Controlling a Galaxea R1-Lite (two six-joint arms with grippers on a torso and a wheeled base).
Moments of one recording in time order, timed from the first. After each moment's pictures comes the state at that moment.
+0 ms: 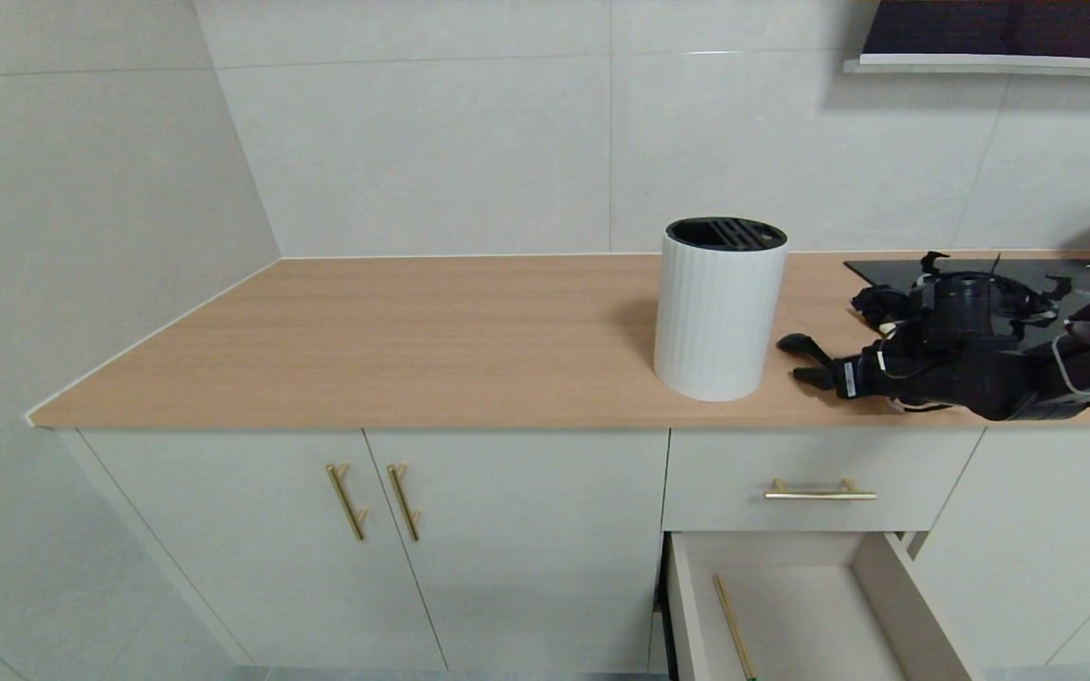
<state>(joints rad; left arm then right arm) 0.00 0.00 0.00 -0.01 0.05 -0.01 -0.01 2.25 -1.41 -0.38 0.25 -0.16</state>
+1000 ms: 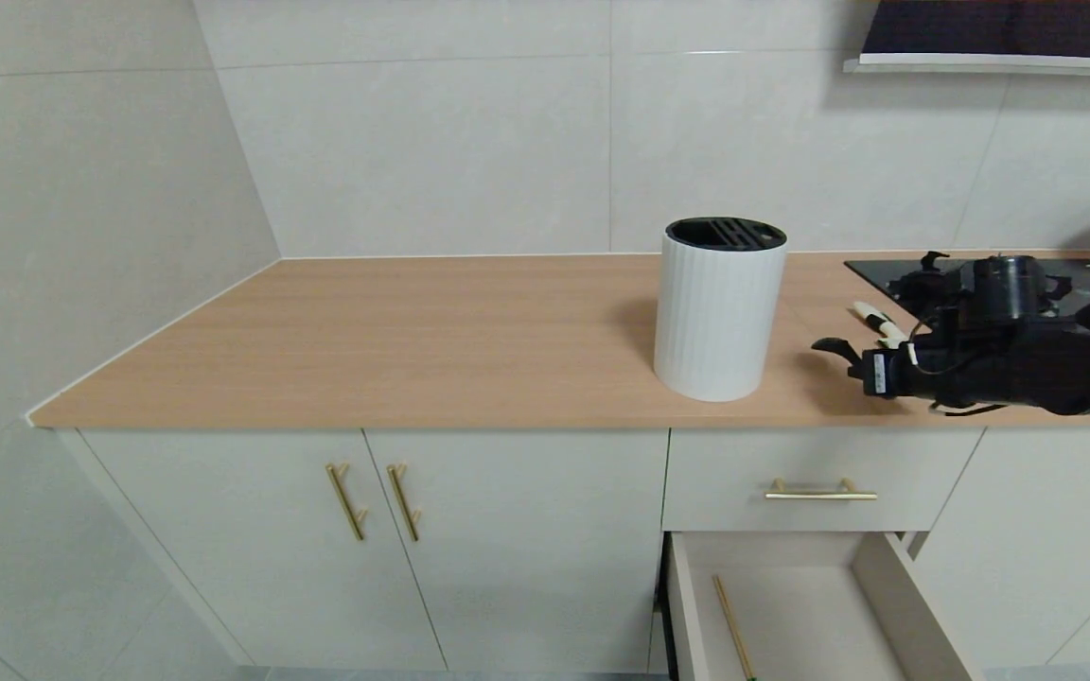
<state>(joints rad) 0.00 0.00 0.00 -0.01 0.05 -0.01 0.03 1.99 -1.21 -0.26 0.09 0.00</state>
